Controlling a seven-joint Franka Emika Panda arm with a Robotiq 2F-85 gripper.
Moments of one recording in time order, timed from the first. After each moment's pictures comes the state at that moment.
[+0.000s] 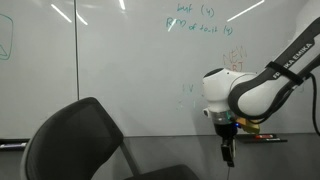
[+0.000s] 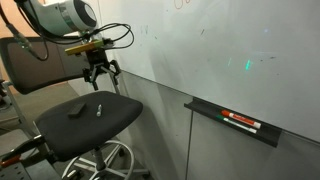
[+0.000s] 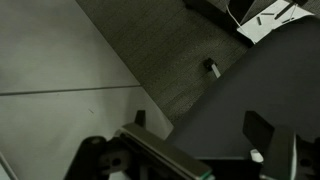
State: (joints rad) arm 0.26 0.20 0.11 -2.29 -0.47 2.27 0.05
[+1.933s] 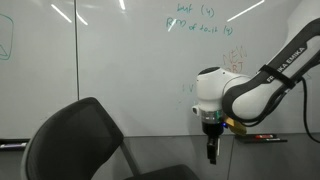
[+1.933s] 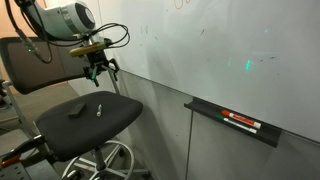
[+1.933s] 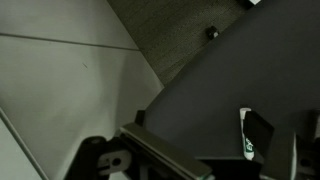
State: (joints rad) arm 0.25 0.27 0.17 -2.23 -0.51 2.40 0.03
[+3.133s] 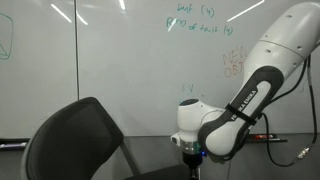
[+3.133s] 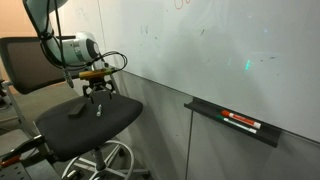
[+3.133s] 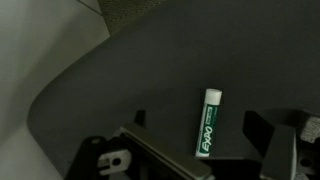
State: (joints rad) arm 0.29 0.62 0.20 -2.03 -0.48 2.52 -0.20
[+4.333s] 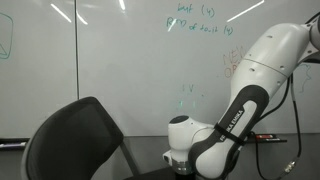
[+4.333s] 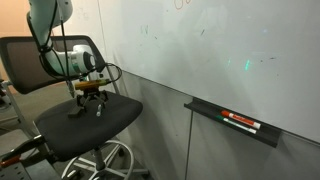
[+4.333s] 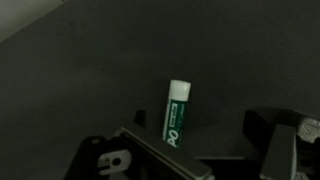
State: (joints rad) arm 0.37 0.77 0.19 -1.94 -0.44 2.52 -0.20
